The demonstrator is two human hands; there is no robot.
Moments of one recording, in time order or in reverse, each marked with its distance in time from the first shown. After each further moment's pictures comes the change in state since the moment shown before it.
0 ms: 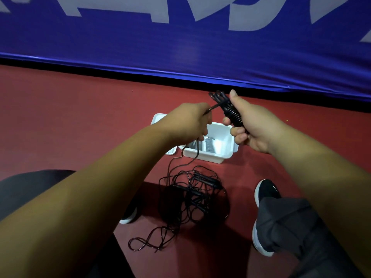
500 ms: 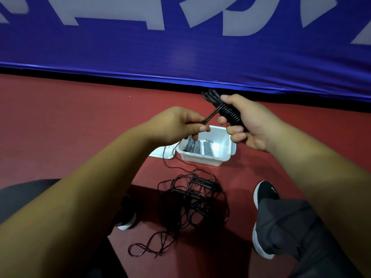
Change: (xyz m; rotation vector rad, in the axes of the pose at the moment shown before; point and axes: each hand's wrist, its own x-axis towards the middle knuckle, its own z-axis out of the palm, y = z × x) left_hand 0.001 -0.020 -0.018 -0.078 -0.126 0.135; right_hand -0.010 -0.016 -0.002 0.097 -0.110 -0.037
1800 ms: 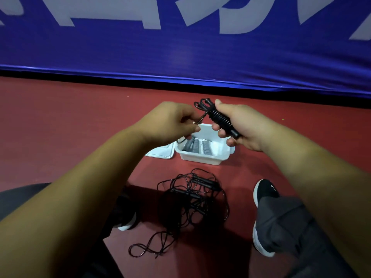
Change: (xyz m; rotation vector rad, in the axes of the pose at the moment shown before) left_hand -0.012 0.016 -0.006 0.172 0.114 0.009; right_hand 0.002 0.007 0.007 -0.298 0.061 0.020
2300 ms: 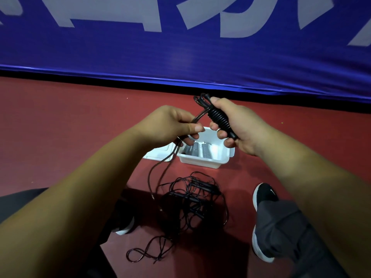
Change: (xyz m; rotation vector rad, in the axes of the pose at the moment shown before) left_hand 0.005 -0.011 -0.001 -0.425 -0.073 -0.156; right_hand -0.001 -0.010 0.011 0.104 0.033 -0.042
